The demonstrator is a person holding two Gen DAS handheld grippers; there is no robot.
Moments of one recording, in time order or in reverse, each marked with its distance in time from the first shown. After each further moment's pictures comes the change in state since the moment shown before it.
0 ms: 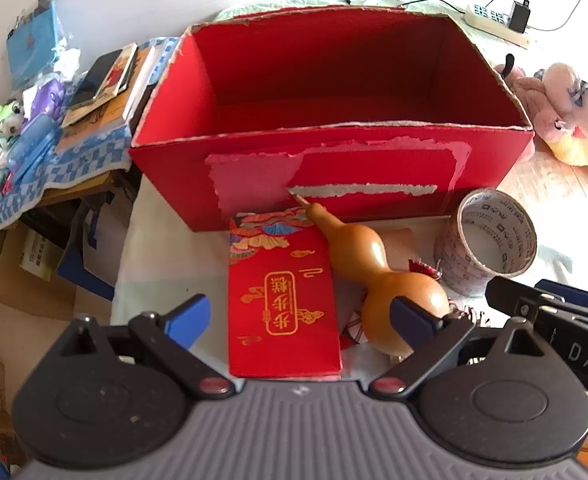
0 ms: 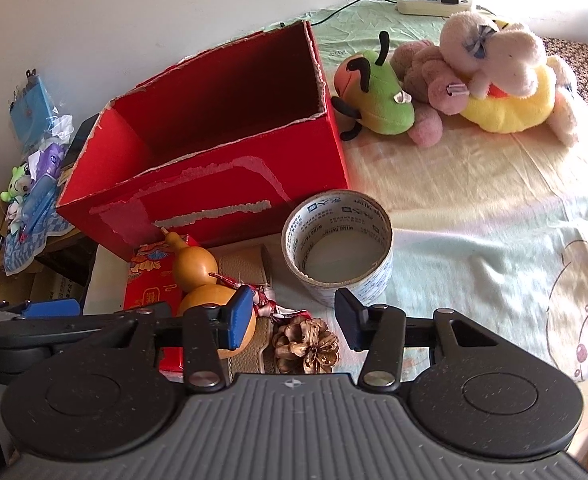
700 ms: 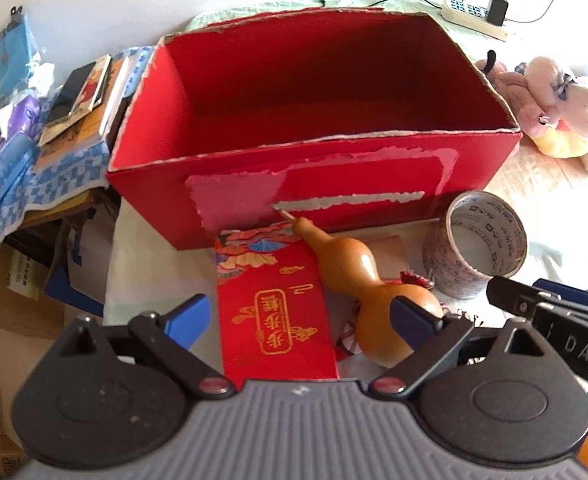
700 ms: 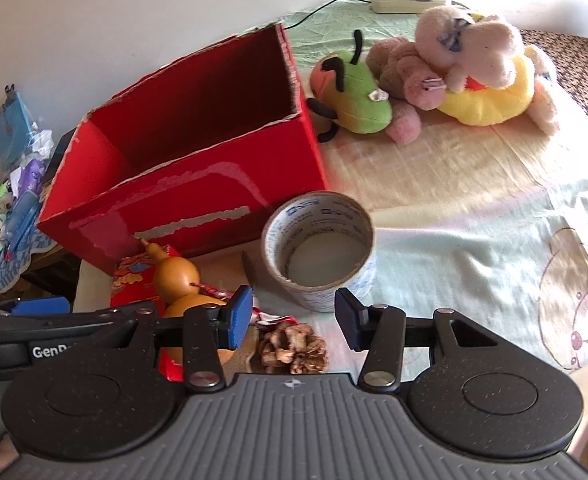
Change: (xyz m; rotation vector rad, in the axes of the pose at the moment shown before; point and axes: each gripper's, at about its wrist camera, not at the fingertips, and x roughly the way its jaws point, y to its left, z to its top) left arm 0.005 -0.001 0.012 0.052 -0.003 -0.023; right arm 0.003 -0.007 0.000 0.076 -0.030 -0.065
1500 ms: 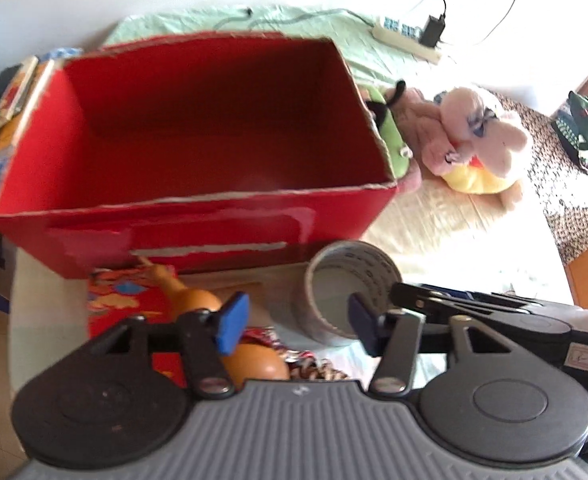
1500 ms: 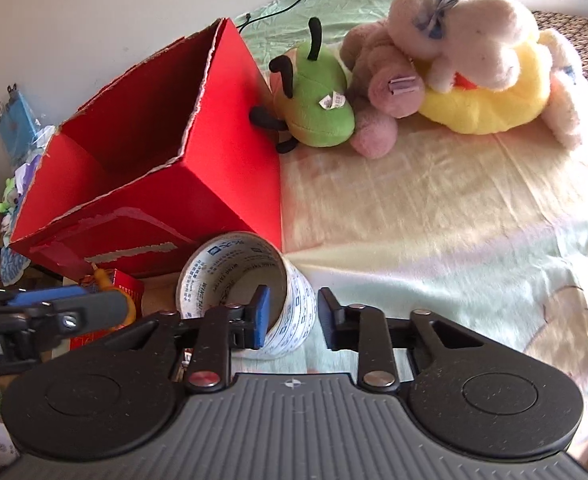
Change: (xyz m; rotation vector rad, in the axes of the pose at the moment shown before) left arm 0.004 -0.060 0.042 -0.060 0.015 -0.226; right arm 0.044 -0.071 0.046 -0.025 0.095 0.096
